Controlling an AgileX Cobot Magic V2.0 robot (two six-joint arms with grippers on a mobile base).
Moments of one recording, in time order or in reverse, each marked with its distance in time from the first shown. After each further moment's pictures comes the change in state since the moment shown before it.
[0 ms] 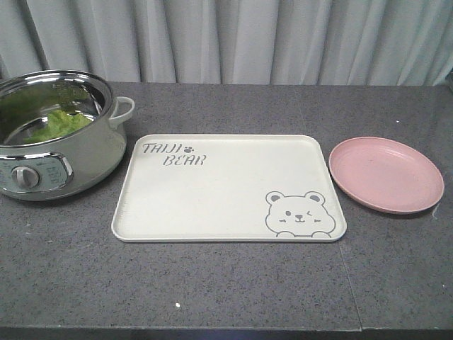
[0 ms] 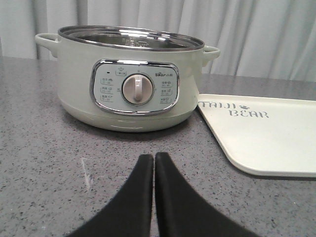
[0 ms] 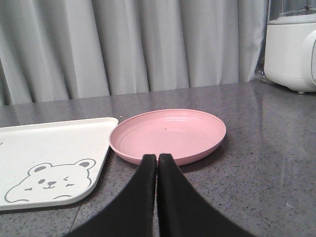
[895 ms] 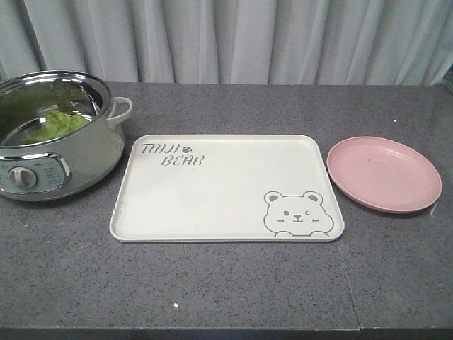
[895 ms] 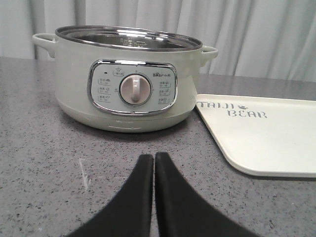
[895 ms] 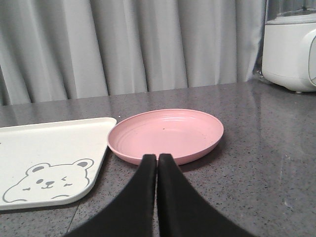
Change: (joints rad) left arm 0.000 0.000 0.000 0.000 0.000 0.000; right arm 0.000 0.000 0.000 0.000 0.000 0.000
